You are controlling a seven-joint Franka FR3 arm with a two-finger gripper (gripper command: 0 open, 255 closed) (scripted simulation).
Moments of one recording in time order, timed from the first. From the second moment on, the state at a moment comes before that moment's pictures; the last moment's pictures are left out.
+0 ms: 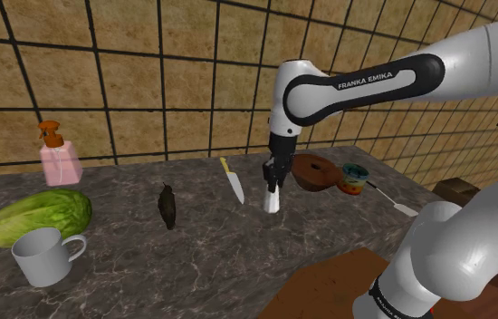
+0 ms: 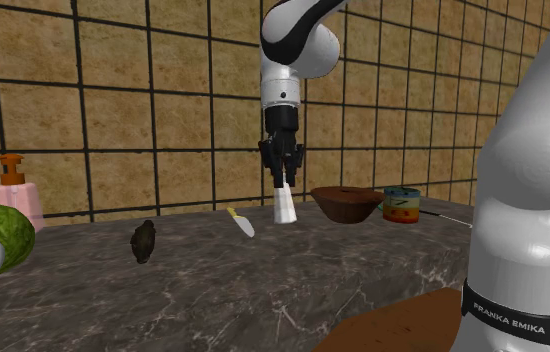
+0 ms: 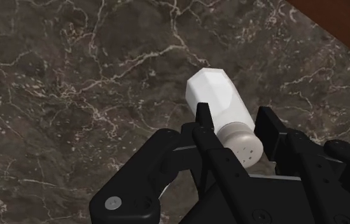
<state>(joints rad) 0.07 -0.37 0.05 -2.42 0.11 1.93 0.01</state>
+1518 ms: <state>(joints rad) 0.03 -0.46 -0.03 -2.23 0.06 1.65 -0.06</state>
